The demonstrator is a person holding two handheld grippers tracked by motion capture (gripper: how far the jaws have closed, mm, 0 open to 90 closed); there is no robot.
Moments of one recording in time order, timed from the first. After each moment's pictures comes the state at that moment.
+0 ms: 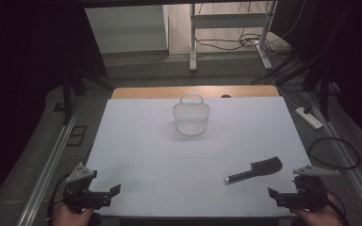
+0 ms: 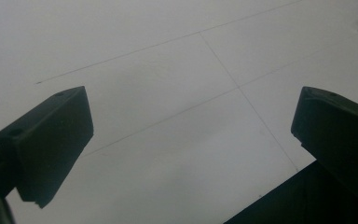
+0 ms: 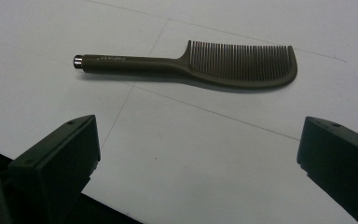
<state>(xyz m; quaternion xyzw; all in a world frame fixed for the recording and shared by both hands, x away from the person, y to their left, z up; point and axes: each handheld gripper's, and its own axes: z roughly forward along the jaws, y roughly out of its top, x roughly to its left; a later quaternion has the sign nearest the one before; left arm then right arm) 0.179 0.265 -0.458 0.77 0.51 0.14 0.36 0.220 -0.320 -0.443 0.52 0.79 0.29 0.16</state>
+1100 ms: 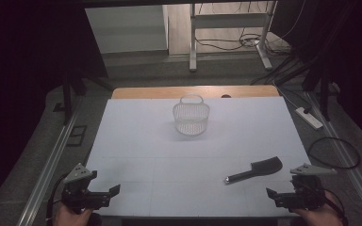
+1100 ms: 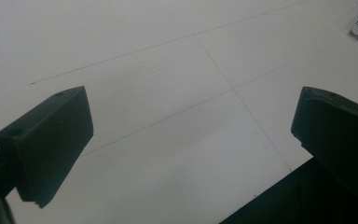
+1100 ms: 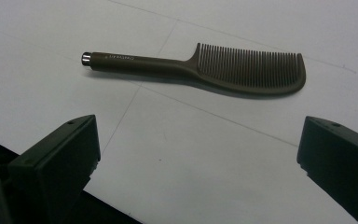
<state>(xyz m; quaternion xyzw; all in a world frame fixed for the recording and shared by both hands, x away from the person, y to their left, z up) 0.178 0.268 -0.458 0.76 0.51 0.13 0.37 0.222 -0.316 -0.441 0.50 0.80 0.29 0.16</state>
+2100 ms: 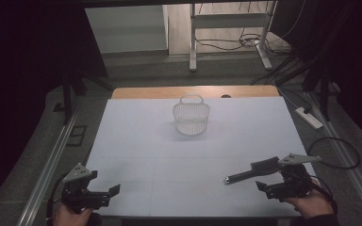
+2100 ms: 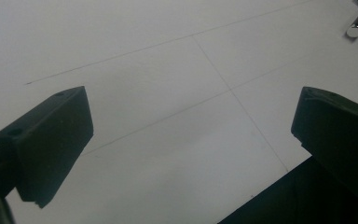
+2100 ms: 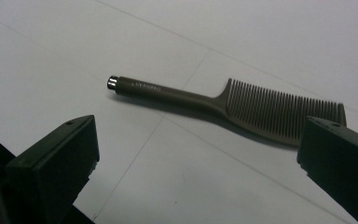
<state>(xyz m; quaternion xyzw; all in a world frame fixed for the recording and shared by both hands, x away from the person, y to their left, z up) 0.179 0.269 -0.458 0.76 0.51 0.12 0.38 0.251 -0.297 -0.440 0.45 0.83 0.31 0.14</state>
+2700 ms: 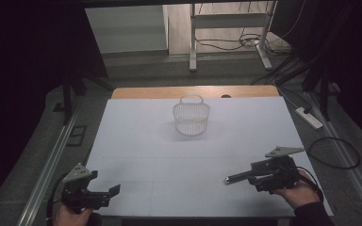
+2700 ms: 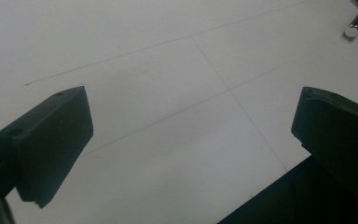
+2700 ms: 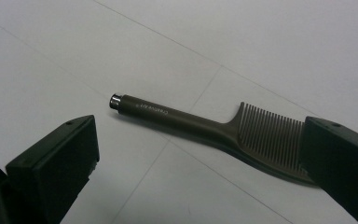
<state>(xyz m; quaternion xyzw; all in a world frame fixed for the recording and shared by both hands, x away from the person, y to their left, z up) 0.179 0.269 -0.458 0.76 0.51 0.12 0.38 0.272 -0.273 -0.442 0.43 0.84 0.29 0.13</state>
